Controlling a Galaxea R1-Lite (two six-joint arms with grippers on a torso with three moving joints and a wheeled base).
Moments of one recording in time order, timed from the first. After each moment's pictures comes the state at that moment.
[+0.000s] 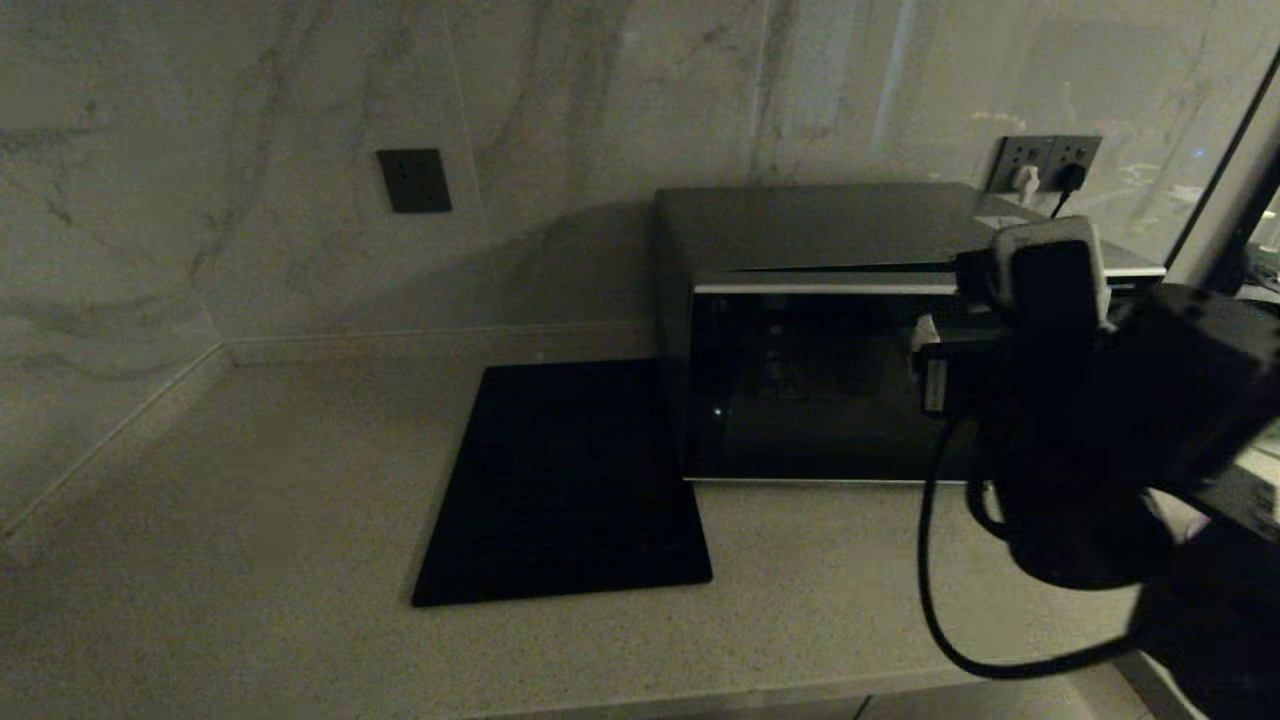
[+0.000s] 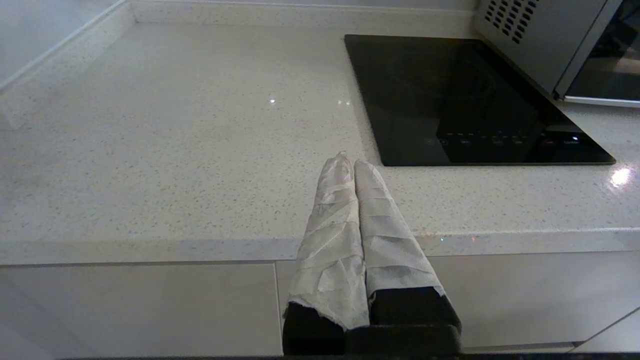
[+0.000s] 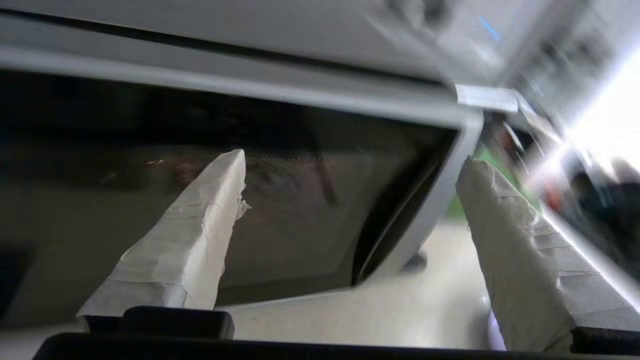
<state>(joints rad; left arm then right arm) 0.00 0.00 0.00 -0.01 0.03 -0.07 0.65 1.67 -0.72 -1.16 -0.99 -0.42</state>
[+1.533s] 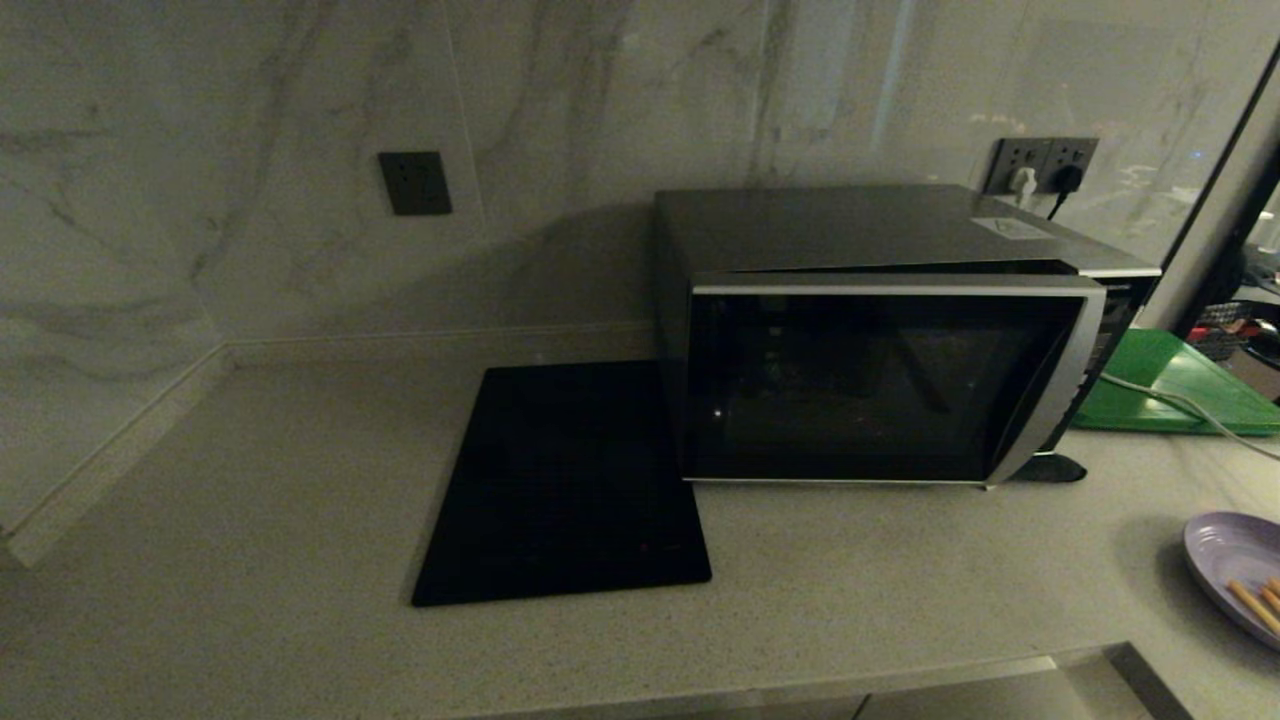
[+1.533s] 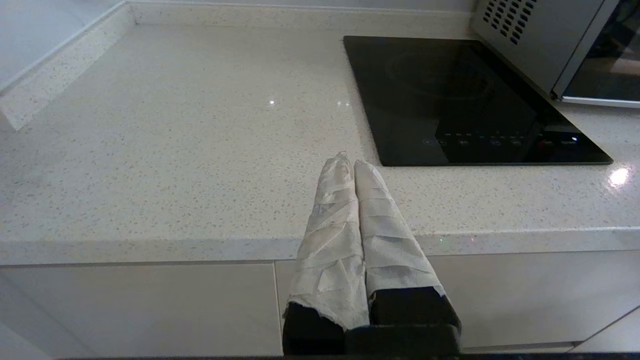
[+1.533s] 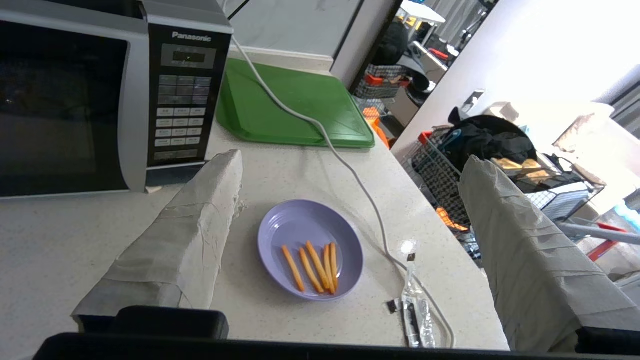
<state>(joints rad) 0.00 0.00 0.00 -0.01 0.03 -0.07 -0.09 0.79 -1.02 0.25 -0.43 -0.31</state>
